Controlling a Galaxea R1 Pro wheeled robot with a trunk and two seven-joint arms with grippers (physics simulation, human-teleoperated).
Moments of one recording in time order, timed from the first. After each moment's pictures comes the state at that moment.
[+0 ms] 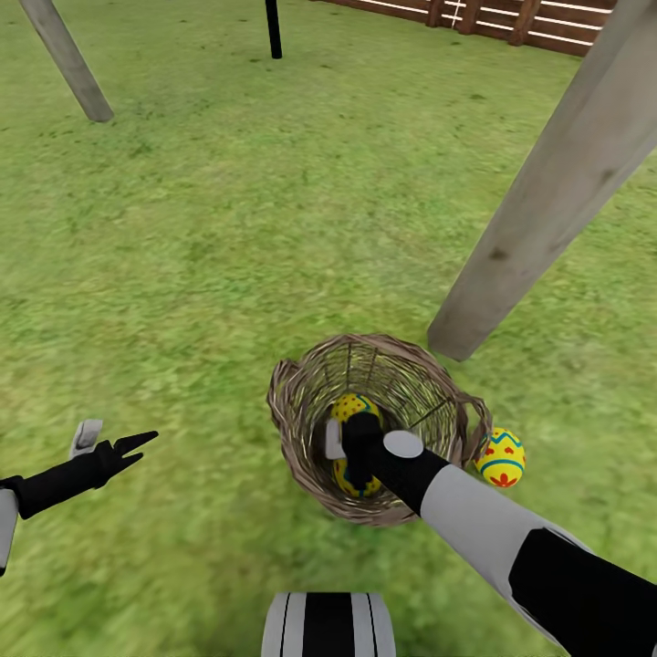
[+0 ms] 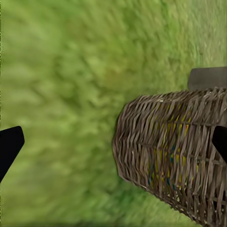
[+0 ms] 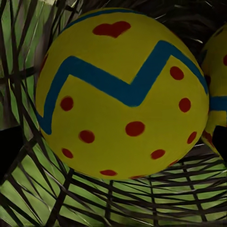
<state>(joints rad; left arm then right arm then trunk) -0.55 0.31 0.60 -1.06 0.18 0.97 -1.00 -1.01 0.11 0.92 -0.71 0.86 0.69 0.94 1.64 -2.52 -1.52</state>
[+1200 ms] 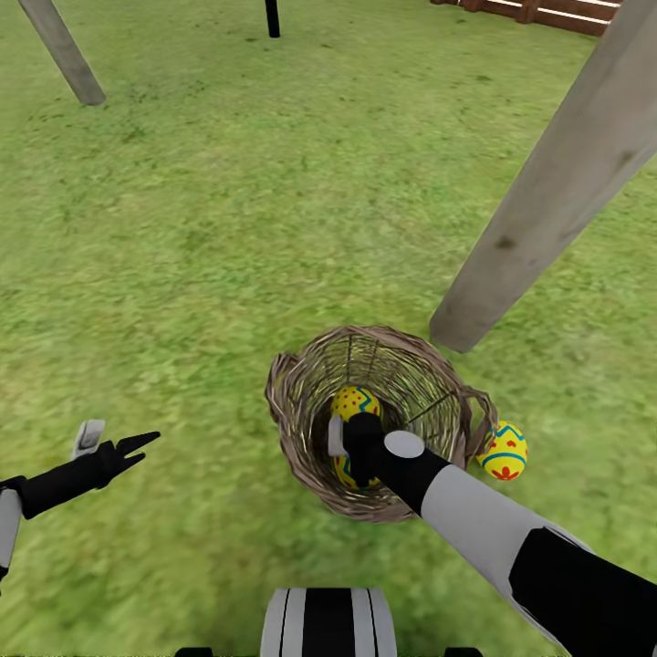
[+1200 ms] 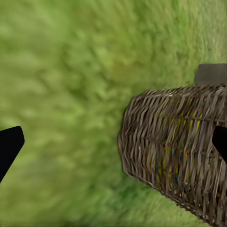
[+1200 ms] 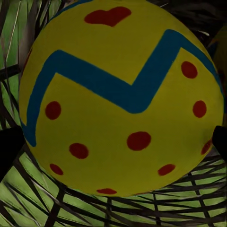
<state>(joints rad) -0.55 0.30 0.60 -1.06 0.18 0.97 -0.99 -1.01 0.11 0.92 -0.70 0.87 0.70 0.88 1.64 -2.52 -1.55</state>
